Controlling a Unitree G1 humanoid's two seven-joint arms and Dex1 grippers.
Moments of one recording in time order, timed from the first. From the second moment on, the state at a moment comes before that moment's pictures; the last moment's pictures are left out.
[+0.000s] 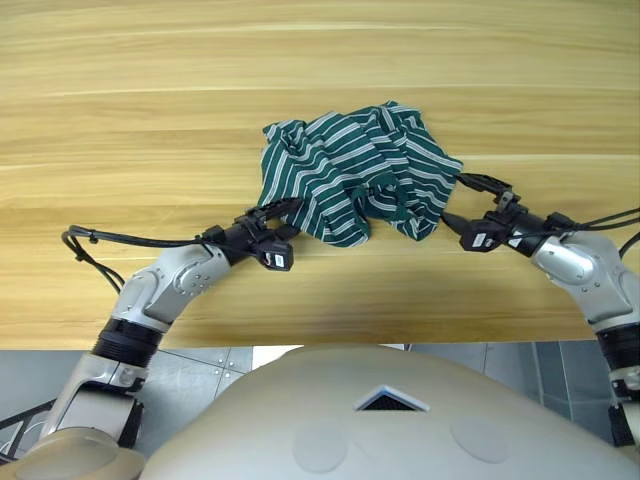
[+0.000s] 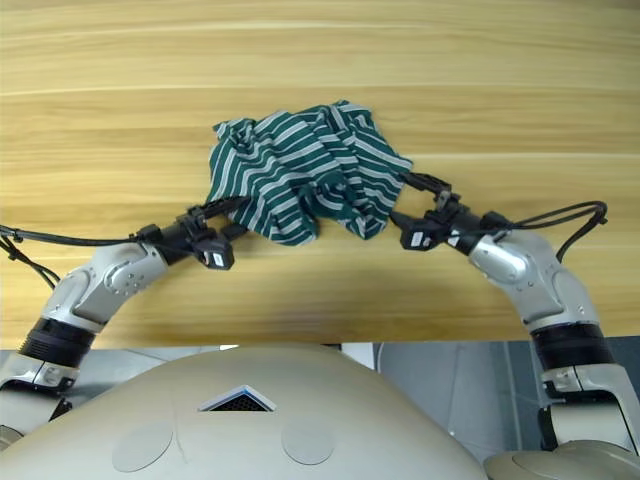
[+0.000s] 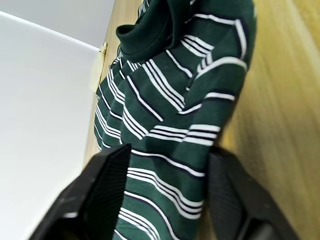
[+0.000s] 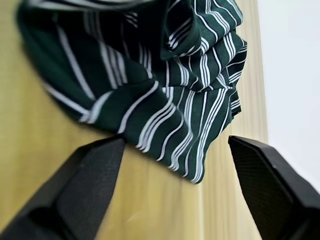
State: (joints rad) left arm 0.12 0.63 -0.34 0.02 0.71 -0.57 -0.32; right arm 0.10 -0.84 0.20 0.17 -0.50 -0.62 0.37
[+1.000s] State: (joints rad) left arm 0.09 0.65 -0.30 0.04 0.71 -0.49 -0.19; right arm -0.09 -0.81 0.36 0.47 -0.54 -0.71 0.21
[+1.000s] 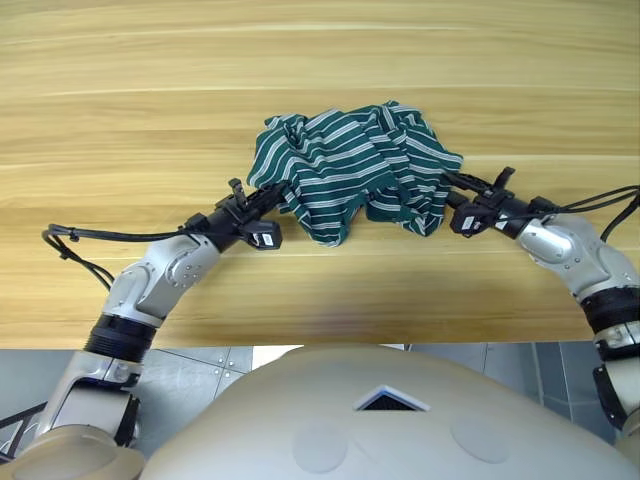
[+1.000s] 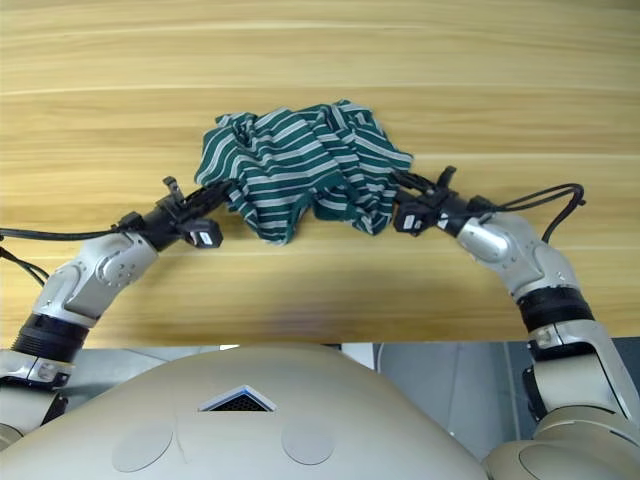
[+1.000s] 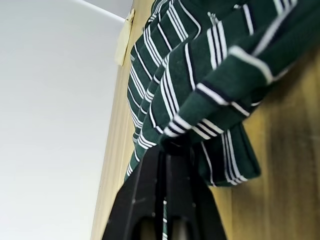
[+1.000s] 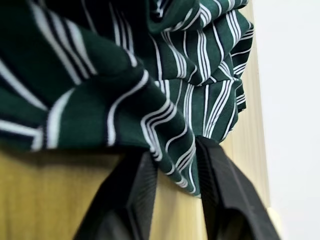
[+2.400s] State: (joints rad) left arm -0.83 0.45 -0.13 1.02 0.02 -0.48 -0.08; right arm -0.85 -0.47 0.17 0.99 0.00 -0.53 0.00
